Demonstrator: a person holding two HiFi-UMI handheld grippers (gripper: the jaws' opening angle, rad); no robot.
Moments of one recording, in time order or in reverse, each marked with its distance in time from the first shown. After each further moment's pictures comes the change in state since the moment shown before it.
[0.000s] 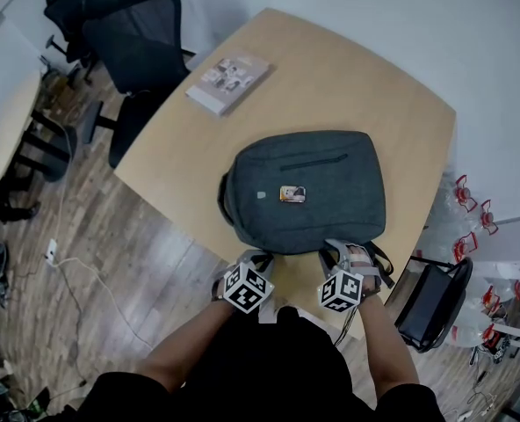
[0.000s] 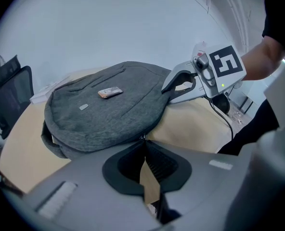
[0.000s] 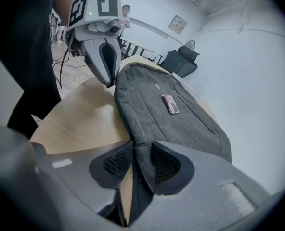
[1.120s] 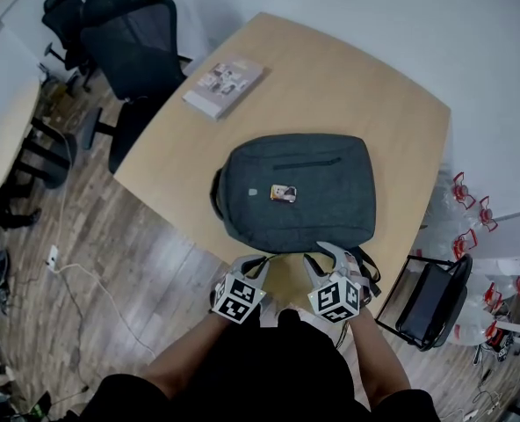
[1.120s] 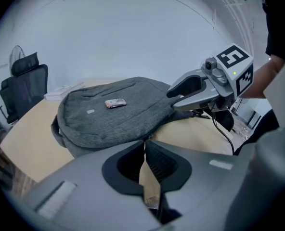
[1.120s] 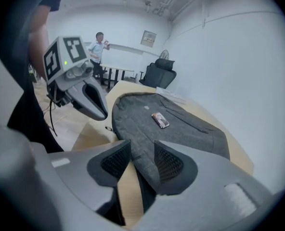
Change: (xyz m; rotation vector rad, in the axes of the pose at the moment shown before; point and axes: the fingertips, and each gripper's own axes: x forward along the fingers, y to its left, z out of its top) left arm -0.027 0.001 0.006 -0.113 -0.161 0.069; right arm -0.043 -0.008 0.054 0.335 -0.205 -0.010
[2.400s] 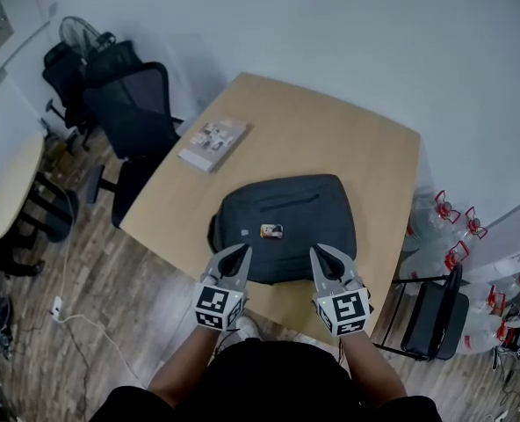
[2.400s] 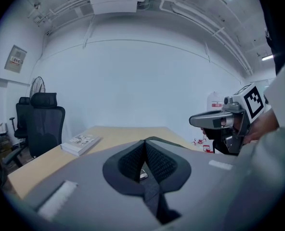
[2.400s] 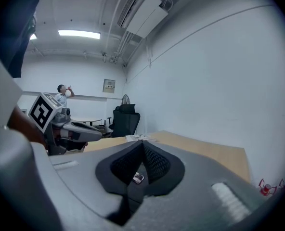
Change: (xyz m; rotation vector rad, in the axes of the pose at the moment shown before) left arm -0.092 0.057 0.168 -0.002 -0.521 0.138; right arm -0.100 -0.095 0.111 0.419 -0.511 -0.287
